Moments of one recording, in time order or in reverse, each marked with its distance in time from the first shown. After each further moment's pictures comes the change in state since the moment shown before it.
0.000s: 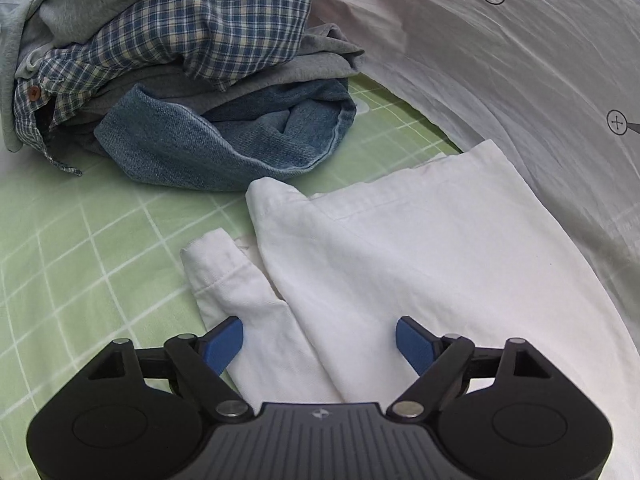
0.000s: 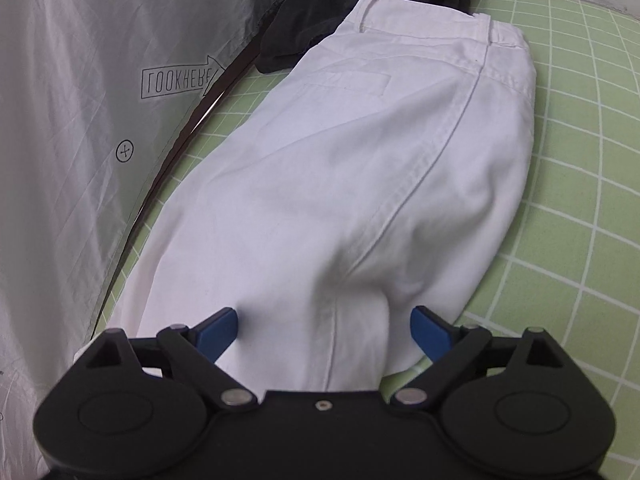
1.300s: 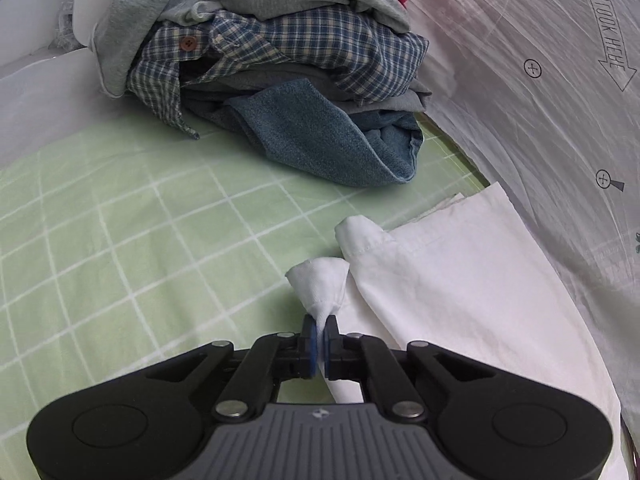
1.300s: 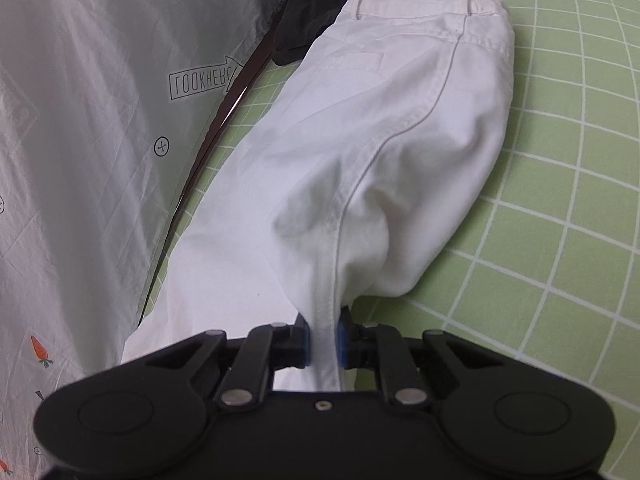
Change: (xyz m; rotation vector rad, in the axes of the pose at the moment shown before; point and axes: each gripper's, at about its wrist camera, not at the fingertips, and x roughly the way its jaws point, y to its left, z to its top) left arm -0.062 0.135 -0.028 -0.116 0.021 -0.159; right arm -0.044 -0.023 -0.024 0.070 0.007 0.125
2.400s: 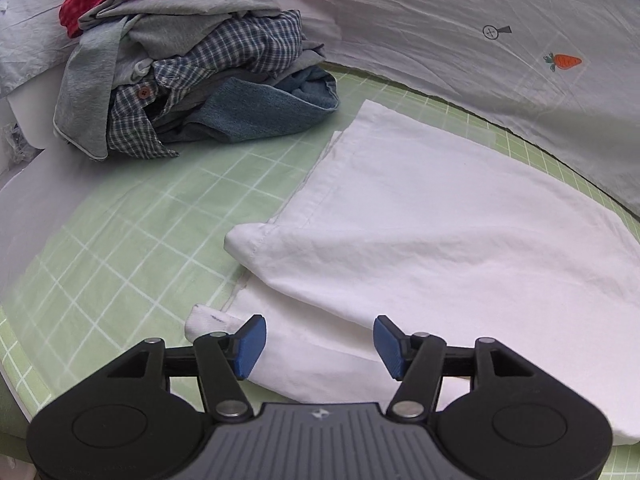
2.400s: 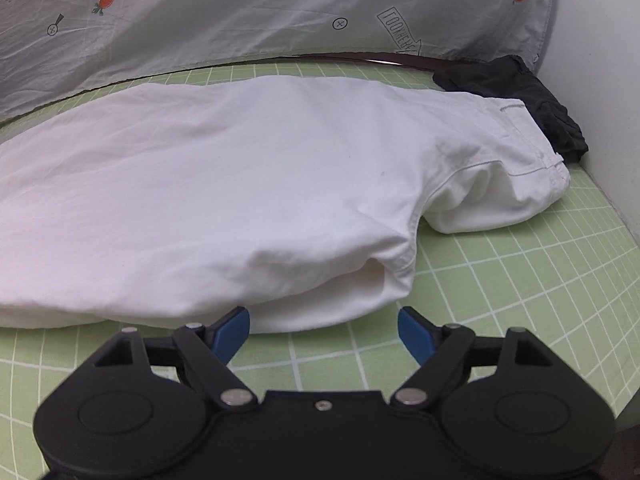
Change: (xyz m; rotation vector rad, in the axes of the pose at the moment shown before) left arm -0.054 -0.007 -0.056 0.507 0.044 0.003; right arm -0.068 0.023 -0.139 -1.027 -0.026 -0.232
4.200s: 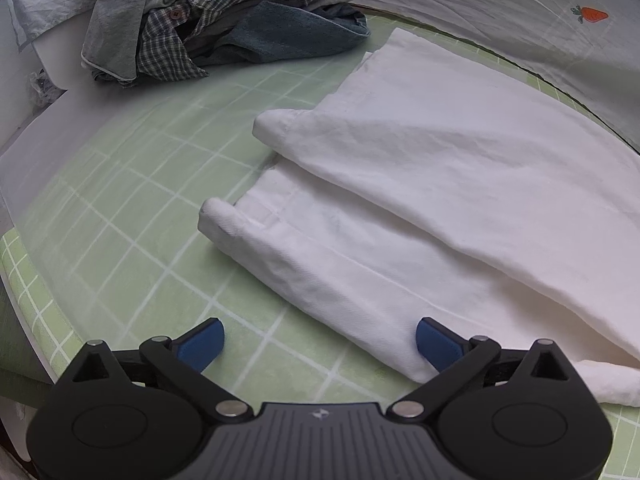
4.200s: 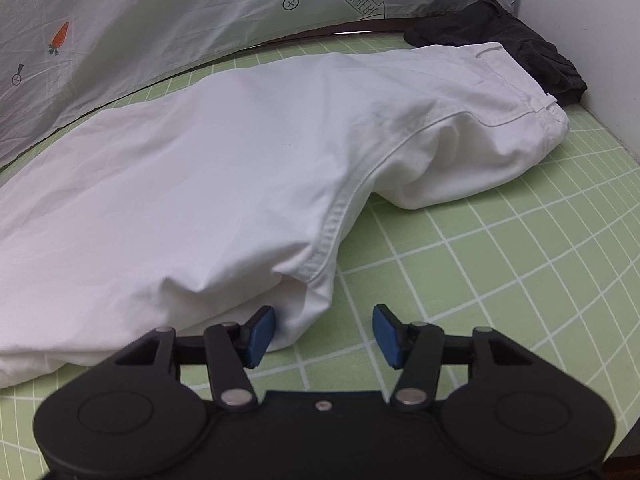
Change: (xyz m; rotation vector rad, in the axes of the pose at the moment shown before) left arm 0.008 0.006 -0.057 -0.034 0.101 0.099; right arm 0.025 -0.052 -0.002 0.184 0.063 0.113
